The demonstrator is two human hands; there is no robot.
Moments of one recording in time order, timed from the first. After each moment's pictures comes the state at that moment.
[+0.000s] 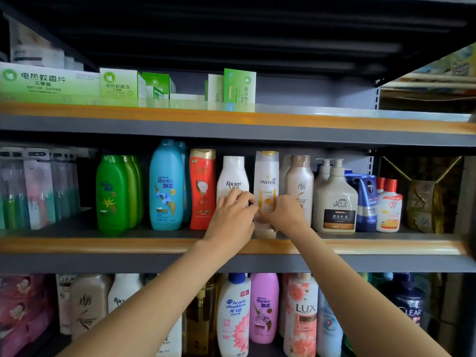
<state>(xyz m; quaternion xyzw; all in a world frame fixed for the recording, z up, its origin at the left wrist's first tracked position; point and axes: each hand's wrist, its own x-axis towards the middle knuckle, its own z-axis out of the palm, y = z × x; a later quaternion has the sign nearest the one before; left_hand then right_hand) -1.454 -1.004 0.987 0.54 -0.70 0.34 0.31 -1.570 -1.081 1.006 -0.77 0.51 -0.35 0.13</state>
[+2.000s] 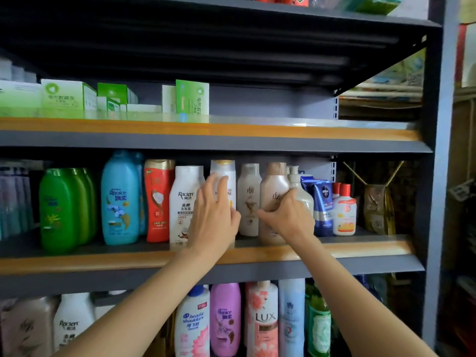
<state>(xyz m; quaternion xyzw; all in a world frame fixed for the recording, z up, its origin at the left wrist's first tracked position) -1.522 -1.017 1.004 0.60 -0.62 0.29 0.42 -1.660 -1.076 1.016 -0.71 0.56 -0.44 0.04</state>
